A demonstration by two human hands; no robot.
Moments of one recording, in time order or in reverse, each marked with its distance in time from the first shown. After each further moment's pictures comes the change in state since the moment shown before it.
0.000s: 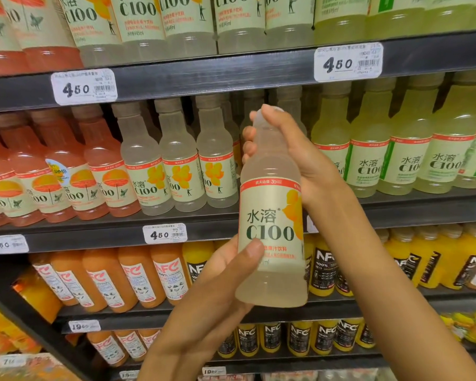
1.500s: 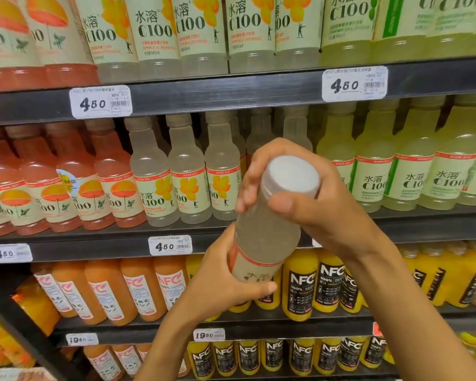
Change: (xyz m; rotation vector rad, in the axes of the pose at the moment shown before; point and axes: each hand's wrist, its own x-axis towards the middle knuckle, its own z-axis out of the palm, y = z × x) left_hand 0.044 -0.009 -0.058 0.865 0.111 0.344; right_hand -0.042 0.007 0.015 -0.682 -0.377 -0.452
